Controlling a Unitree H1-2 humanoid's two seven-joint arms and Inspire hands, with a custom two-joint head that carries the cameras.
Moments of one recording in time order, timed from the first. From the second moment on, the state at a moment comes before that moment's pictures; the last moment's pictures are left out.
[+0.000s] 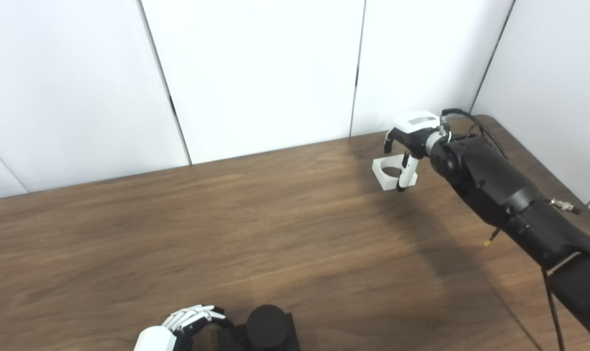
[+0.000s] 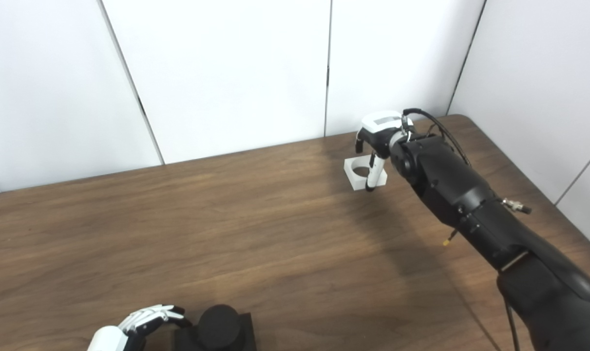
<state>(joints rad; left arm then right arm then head) 0.27 0.23 -0.30 -0.30 0.77 -0.12 0.00 -0.63 -0.68 0.37 0.26 -0.92 0.31 0.51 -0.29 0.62</state>
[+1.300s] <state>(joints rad) 0.28 0.22 -0.31 -0.33 0.77 -0.09 -0.02 -0.63 -0.68 0.40 0.29 -0.93 0.30 0.53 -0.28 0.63</state>
